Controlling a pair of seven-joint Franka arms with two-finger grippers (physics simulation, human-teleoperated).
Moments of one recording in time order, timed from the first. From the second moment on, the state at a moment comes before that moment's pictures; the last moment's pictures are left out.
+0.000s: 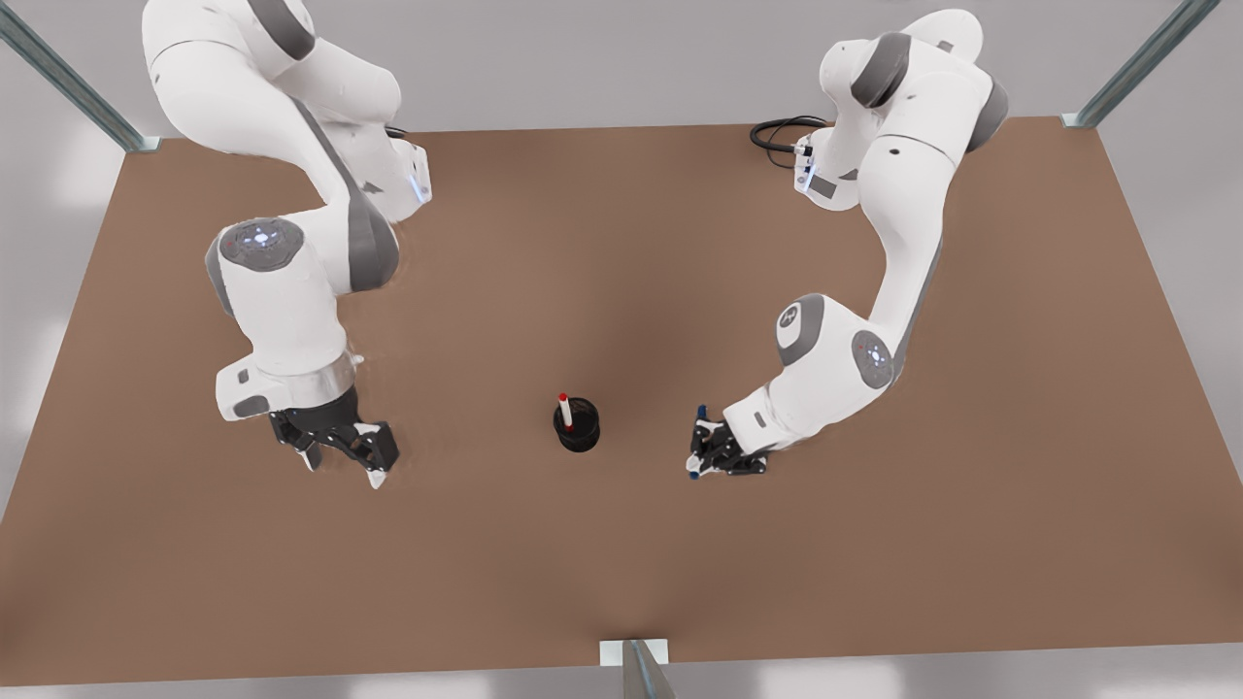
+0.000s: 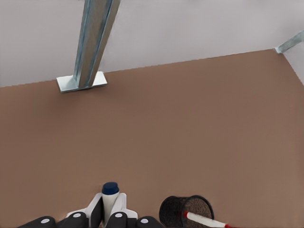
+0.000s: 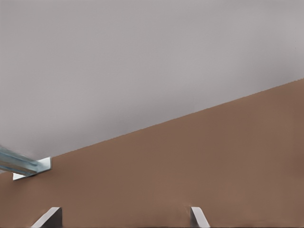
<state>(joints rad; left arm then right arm) -0.21 0.67 -0.36 -1.34 -0.36 2.42 0.13 -0.14 0.35 0.46 -1.35 -0.42 2.02 0.78</state>
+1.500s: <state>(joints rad) -0.37 0.89 -0.61 -1.41 -0.84 3.19 1.01 -0.09 0.40 0.15 -1.24 -0.05 1.72 -0.08</state>
